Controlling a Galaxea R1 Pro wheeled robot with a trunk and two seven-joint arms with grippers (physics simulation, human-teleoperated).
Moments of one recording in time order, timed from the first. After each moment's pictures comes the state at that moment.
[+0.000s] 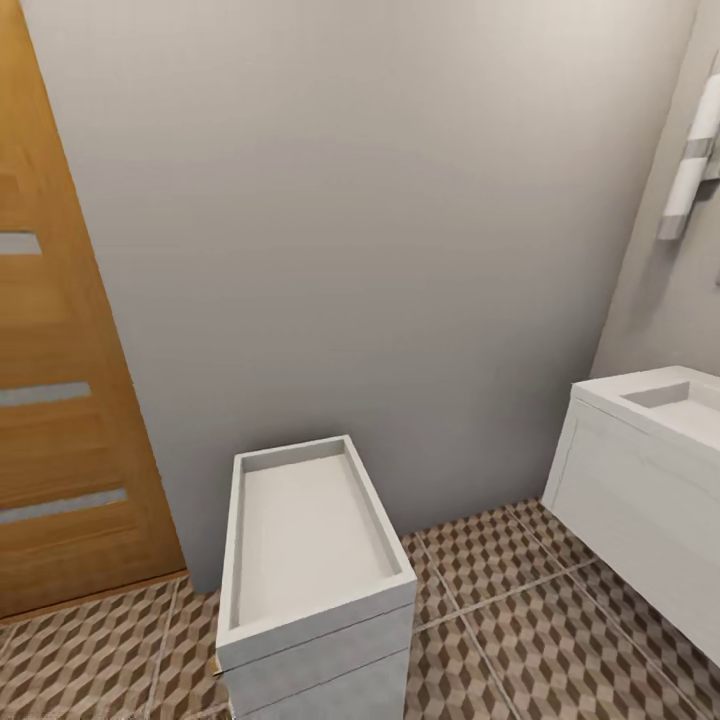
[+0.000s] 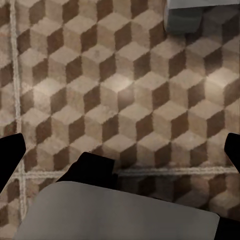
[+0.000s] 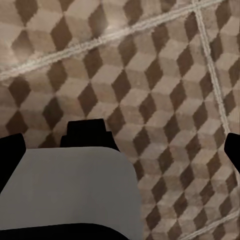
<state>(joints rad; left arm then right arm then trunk) -0.18 -0.08 0.04 0.00 0.16 -0.27 0.19 -0.17 -0.01 0.06 0.03 -0.07 -0.13 -0.17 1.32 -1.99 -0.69</state>
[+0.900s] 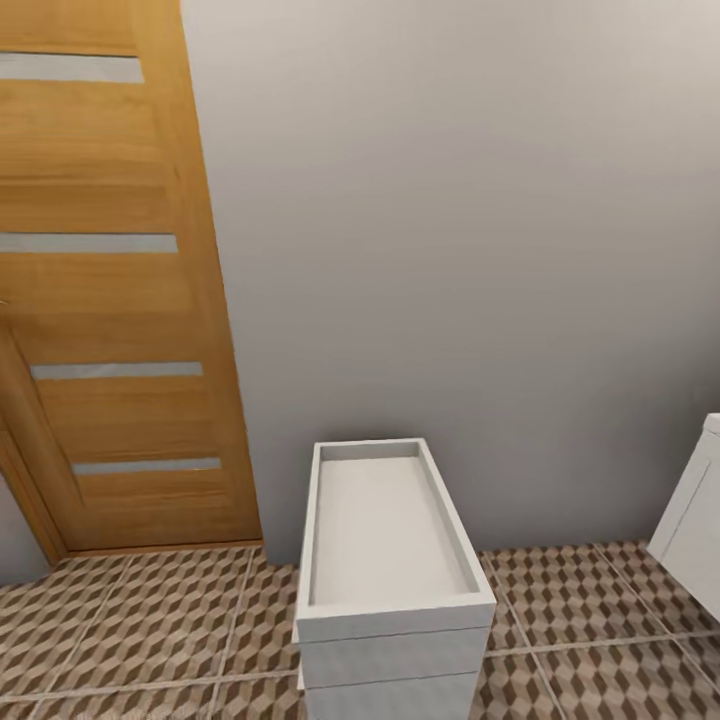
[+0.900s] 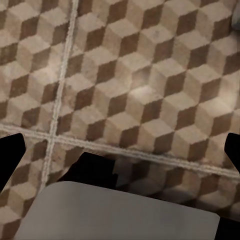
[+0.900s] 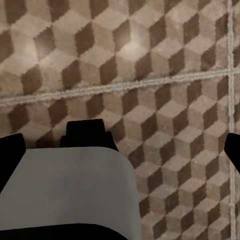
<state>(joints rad) -0.18 -0.08 0.04 0.00 0.16 -0.27 0.19 -0.17 -0.01 0.06 0.03 -0.07 -0.13 -0.17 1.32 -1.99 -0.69</state>
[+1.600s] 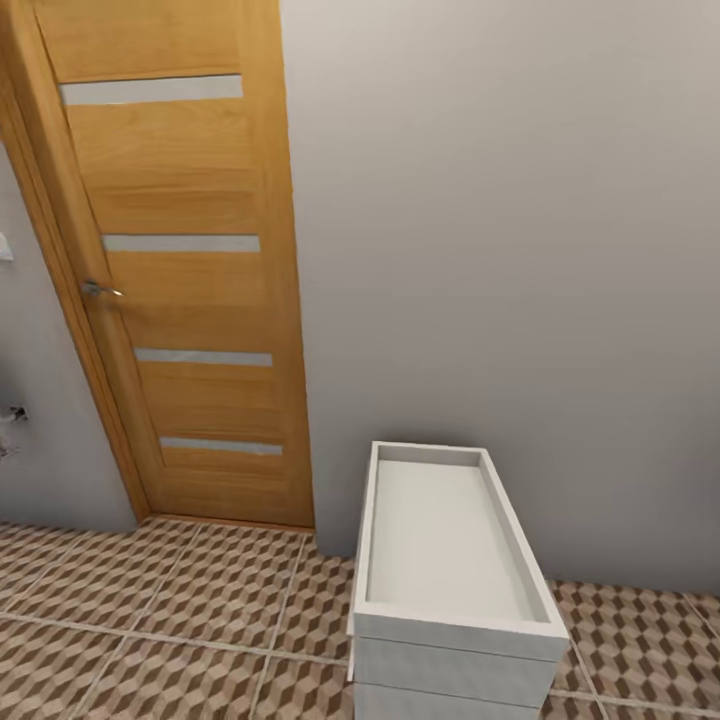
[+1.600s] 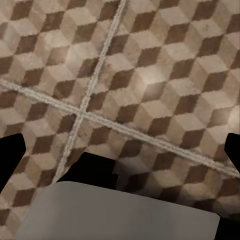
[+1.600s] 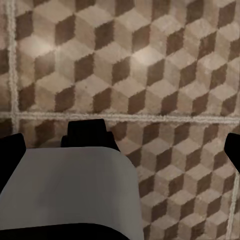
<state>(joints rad) -0.18 -0.08 0.04 0.00 0.16 -0.27 0.19 -0.17 -0.01 0.06 0.03 -0.07 -0.13 -0.17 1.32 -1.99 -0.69</state>
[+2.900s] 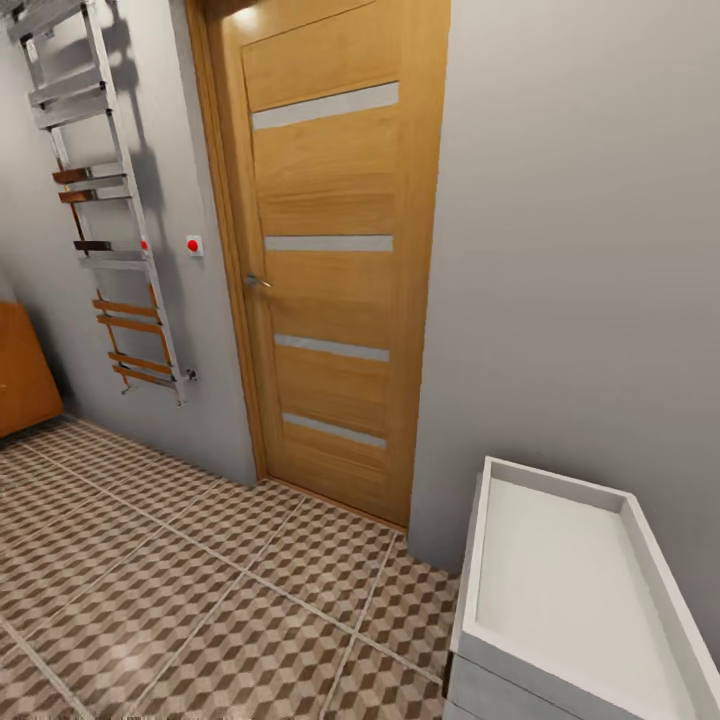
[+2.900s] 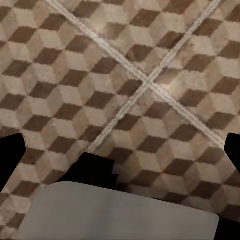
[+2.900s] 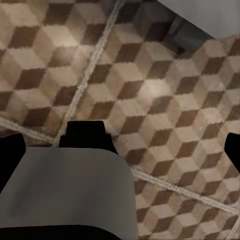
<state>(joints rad) -0.18 -0.08 0.04 0.00 0.16 -0.27 0.19 -0.17 -0.01 0.06 0.03 -0.01 -0.13 -0.17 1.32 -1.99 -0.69</state>
